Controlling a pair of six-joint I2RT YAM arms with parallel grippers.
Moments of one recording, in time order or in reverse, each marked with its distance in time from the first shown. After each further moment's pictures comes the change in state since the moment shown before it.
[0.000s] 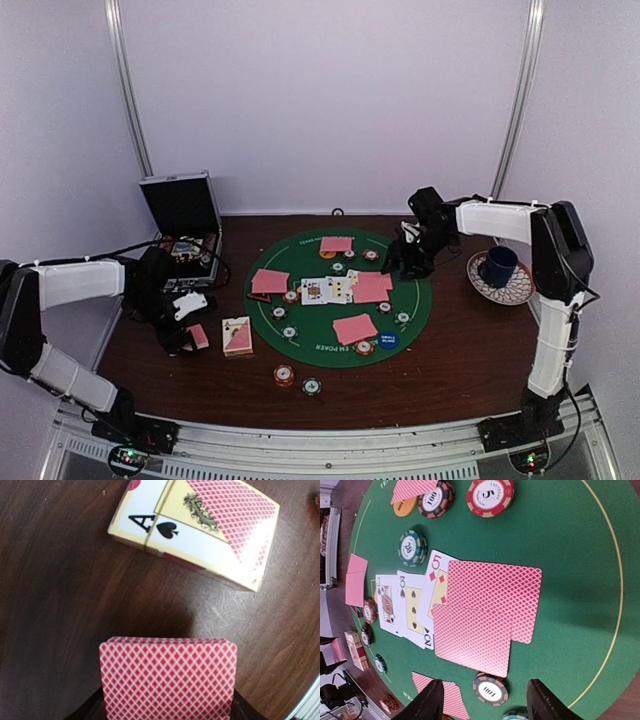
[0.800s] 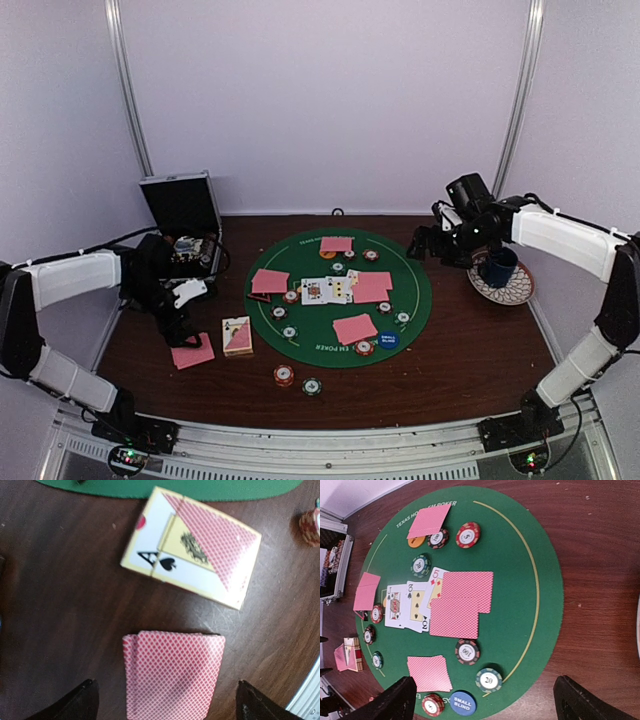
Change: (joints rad) left arm 0.000 -0.012 0.045 -0.027 0.046 -0.008; right arm 0.013 -0.446 -0.265 0.035 0.215 0.009
